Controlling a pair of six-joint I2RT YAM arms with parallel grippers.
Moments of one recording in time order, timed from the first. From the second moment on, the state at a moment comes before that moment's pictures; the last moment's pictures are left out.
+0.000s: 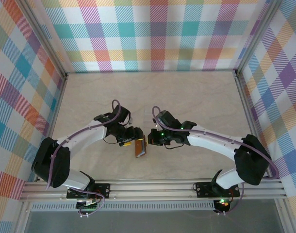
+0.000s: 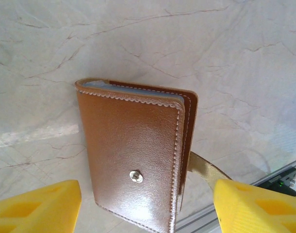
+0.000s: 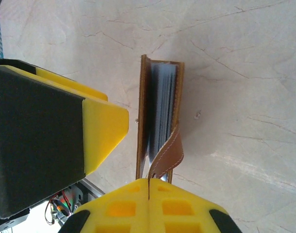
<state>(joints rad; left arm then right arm) -0.56 1.44 0.91 -0.65 0.41 -0.75 0.88 1.46 0.95 -0.41 -0.30 0.86</state>
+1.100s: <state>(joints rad) -0.59 1.49 0.96 -0.76 0.30 -0.66 0.88 1.41 0.94 -0.49 -0.24 0.88</state>
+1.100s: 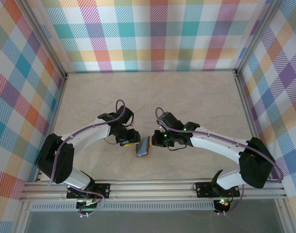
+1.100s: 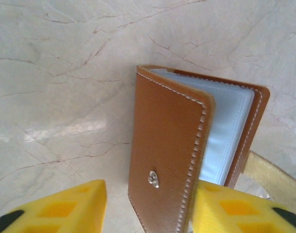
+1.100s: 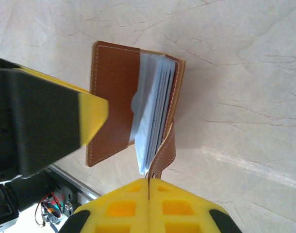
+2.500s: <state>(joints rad) -0.59 1.48 0.87 -0.64 0.31 -0.69 0.88 1.40 1.10 -0.69 -0.20 0.82</state>
